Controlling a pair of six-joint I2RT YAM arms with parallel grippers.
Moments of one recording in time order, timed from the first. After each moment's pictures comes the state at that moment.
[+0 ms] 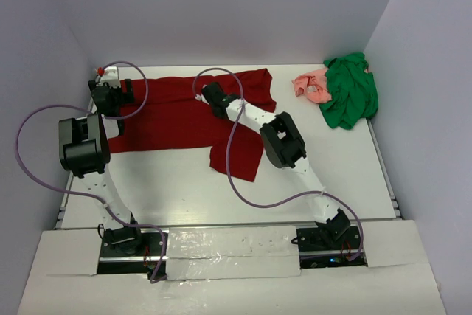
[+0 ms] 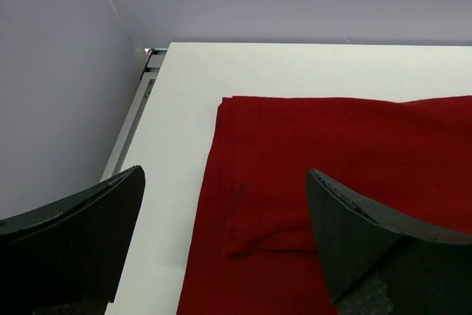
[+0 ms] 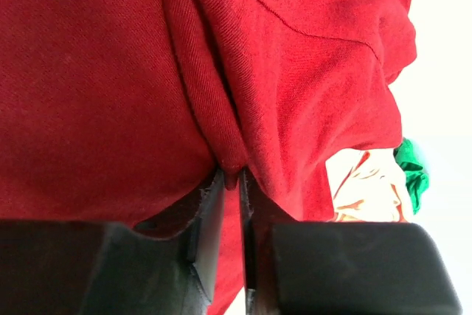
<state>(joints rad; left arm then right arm) 0.20 2.04 1.07 0.85 0.01 0.14 0.67 2.58 2.16 -0.54 0.65 -0.63</state>
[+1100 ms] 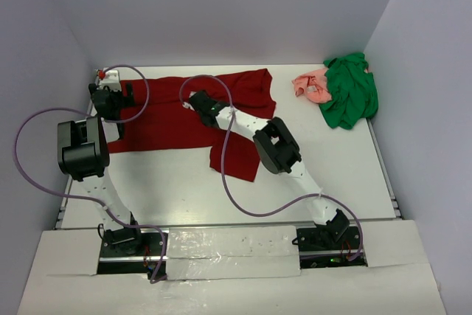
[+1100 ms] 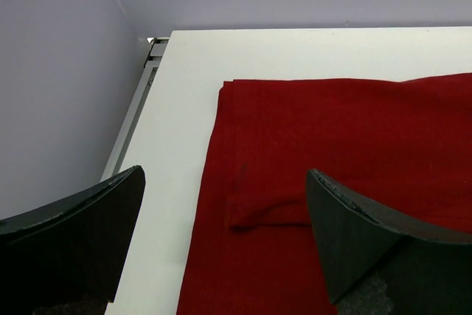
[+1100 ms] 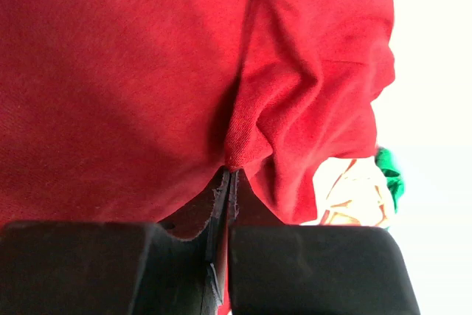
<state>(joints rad) 0.20 1.99 1.00 0.86 0.01 0.17 0.77 2.57 2.14 -0.51 0.70 -0.64</state>
